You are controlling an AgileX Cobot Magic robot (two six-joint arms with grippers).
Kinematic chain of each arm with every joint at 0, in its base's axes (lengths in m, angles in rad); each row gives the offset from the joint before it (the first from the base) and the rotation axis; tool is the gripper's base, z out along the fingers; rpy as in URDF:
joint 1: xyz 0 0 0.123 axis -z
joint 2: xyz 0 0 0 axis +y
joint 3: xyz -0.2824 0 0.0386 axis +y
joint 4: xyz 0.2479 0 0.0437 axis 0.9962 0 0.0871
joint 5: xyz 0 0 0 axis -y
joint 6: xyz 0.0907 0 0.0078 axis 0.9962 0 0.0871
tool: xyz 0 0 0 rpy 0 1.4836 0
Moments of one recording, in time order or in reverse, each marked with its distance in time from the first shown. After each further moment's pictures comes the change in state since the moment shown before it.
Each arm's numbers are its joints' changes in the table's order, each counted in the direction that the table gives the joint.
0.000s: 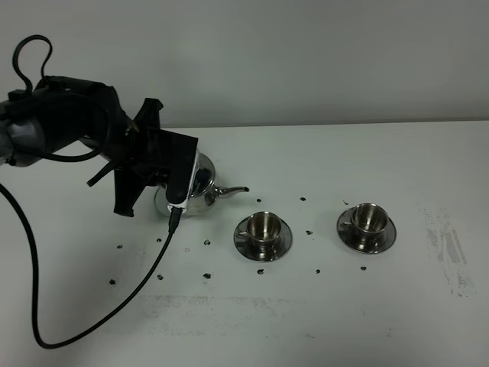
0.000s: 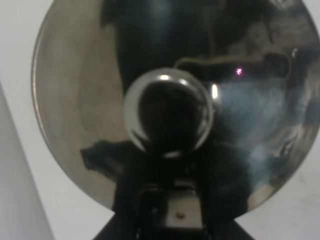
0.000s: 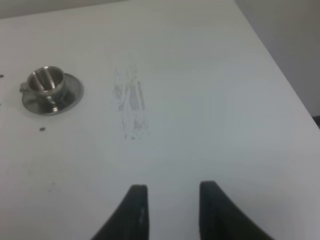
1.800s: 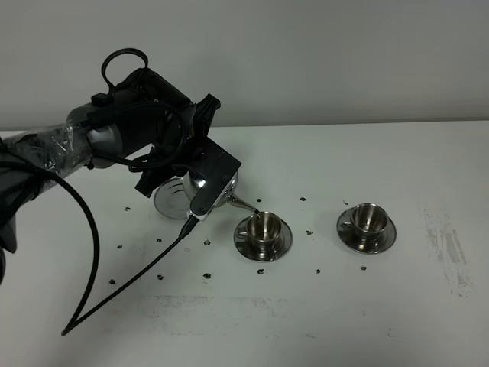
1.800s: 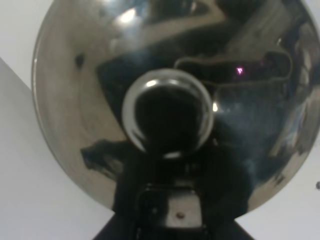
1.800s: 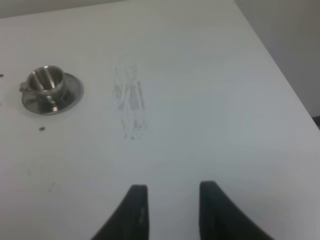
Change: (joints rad) left arm 0.160 0.118 -0.183 0.409 -0.089 -0.004; right arm 0.000 0.000 0.000 0.000 0.000 -0.006
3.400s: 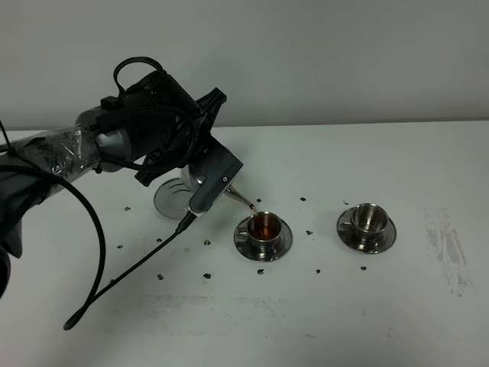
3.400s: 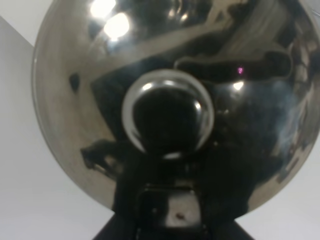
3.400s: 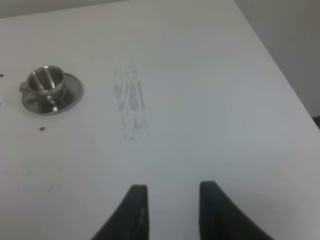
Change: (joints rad) left arm 0.029 0.000 0.000 0.156 0.030 -0.049; right arm 0.000 0.000 0.000 0.000 0.000 0.000
